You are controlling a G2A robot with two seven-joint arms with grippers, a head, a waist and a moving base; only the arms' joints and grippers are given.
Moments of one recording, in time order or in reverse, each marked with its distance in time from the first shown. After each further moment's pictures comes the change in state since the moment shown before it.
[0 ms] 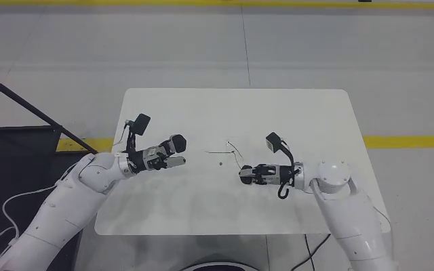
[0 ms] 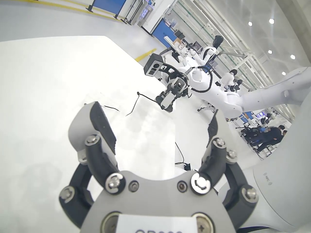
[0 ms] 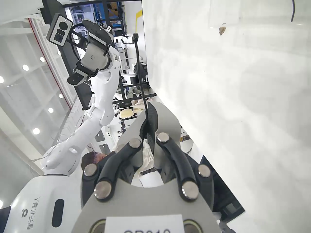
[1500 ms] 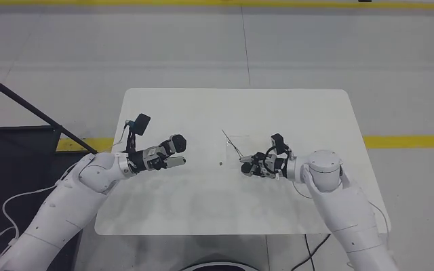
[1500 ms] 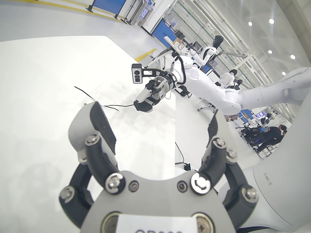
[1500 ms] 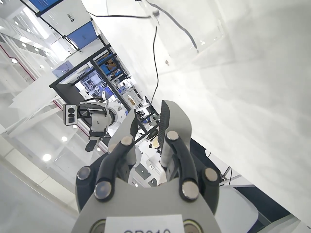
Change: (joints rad) left arm 0.000 0.000 0.000 0.000 0.000 0.000 0.000; right arm 0.081 0.001 -0.076 0.087 0.155 0.460 -0.276
